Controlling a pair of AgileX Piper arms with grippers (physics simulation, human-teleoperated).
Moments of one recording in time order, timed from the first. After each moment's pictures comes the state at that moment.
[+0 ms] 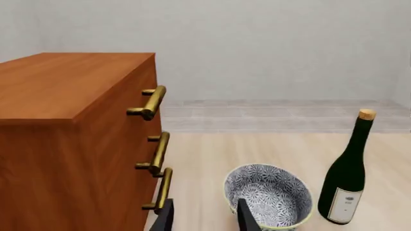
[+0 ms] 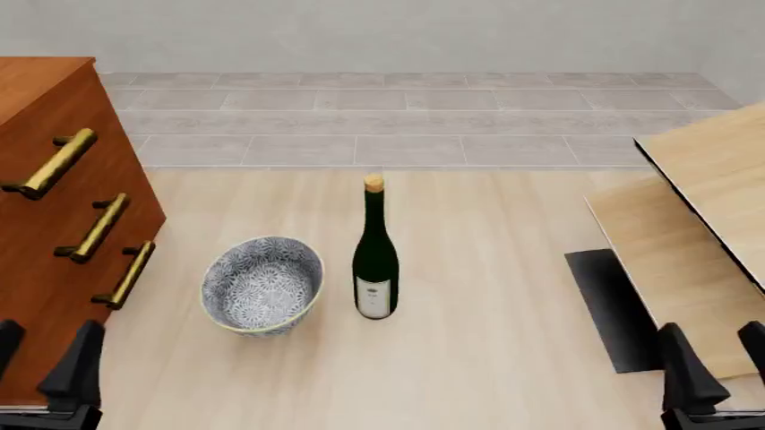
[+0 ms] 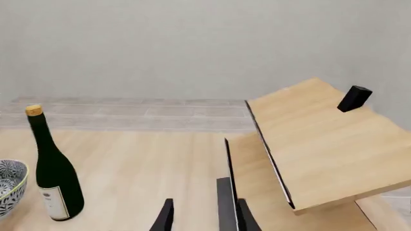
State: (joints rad) left arm 0.00 0.02 -0.01 -0.01 0.00; right arm 0.01 0.00 0.00 0.00 -0.01
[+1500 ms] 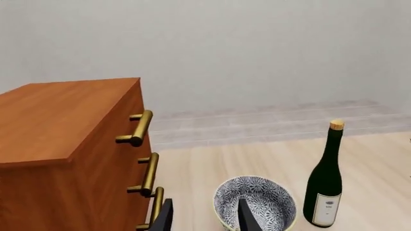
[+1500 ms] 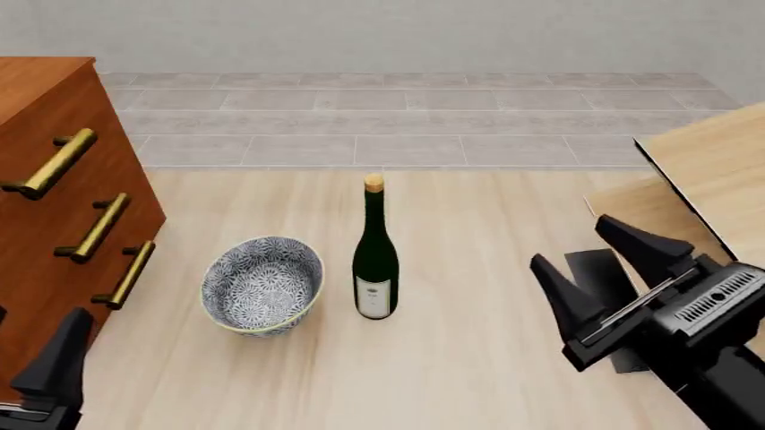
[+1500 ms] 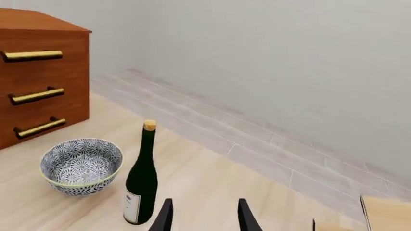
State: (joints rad) left arm -0.08 0.00 -0.14 0.09 0.04; right arm 0.49 0.69 -0.26 -0.41 -0.23
